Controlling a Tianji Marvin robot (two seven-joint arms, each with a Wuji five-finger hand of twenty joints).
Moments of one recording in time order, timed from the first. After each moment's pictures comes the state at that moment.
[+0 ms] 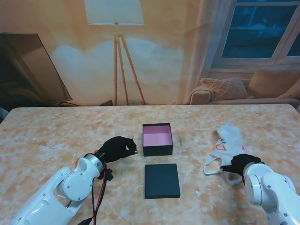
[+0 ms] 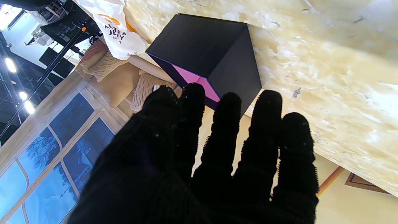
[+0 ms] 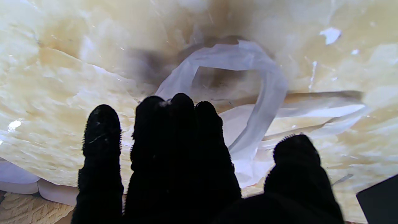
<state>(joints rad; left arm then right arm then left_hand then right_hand) 1.52 -1.10 -1.15 -1.59 0.51 -0.12 -0.04 -1.72 -1.01 1.43 -1.78 -1.22 0.32 0.61 1.01 -0.30 0.30 -0.14 0.83 0.19 0.66 0.56 0.83 0.30 0.48 0.48 0.72 0.38 0.56 0.75 0.29 0.39 1.04 0.72 0.64 -0.01 0.01 -0.06 0.75 0.08 0.40 0.62 1.00 0.07 0.78 0.83 1.06 0.00 1.14 0.82 0.55 0.27 1.18 0.48</state>
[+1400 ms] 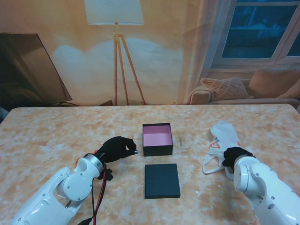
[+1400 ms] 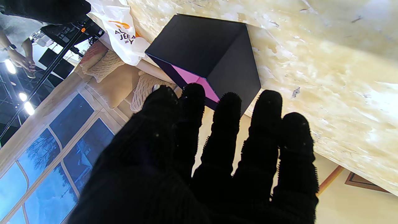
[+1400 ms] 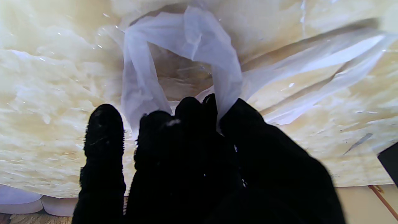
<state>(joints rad) 1.52 -1.10 -1.15 -1.59 0.52 -0.12 -0.04 -1.56 -1.01 1.28 -1.63 -1.03 0.49 0.46 1.01 -0.30 0.30 -0.14 0.83 0.19 0.66 0.56 0.83 0.30 0.48 0.48 0.72 0.38 0.56 0.75 0.29 0.39 1.04 0.72 0.81 -0.40 0.64 -0.10 0.76 -0.03 0.88 0.52 1.05 -0.01 0.92 0.88 1.13 -0.07 1.26 0.82 0.60 0.23 1.25 0.48</state>
